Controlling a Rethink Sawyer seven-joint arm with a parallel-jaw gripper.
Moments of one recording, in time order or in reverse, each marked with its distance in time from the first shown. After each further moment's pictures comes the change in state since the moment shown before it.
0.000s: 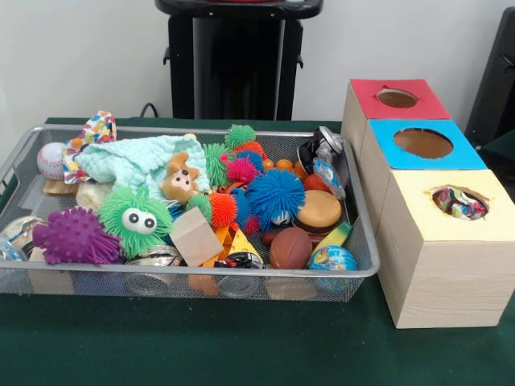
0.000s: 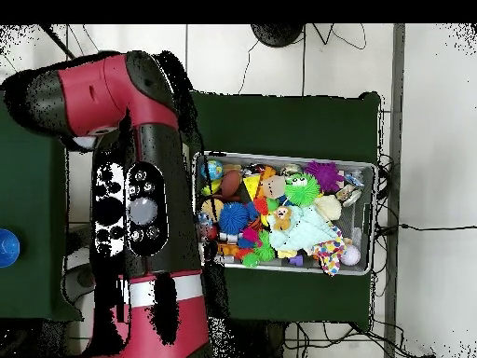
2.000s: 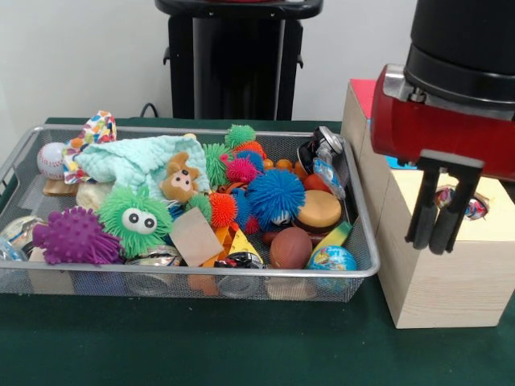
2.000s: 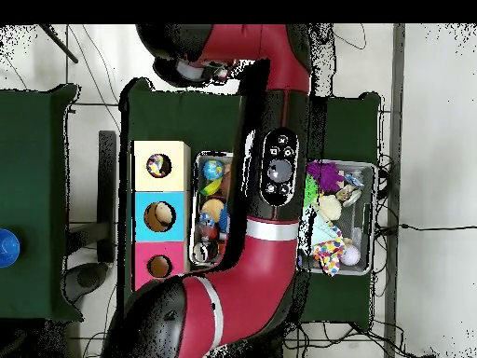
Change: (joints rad) arm -0.314 0.169 0.697 -0.562 -0.519 0.353 -0.348
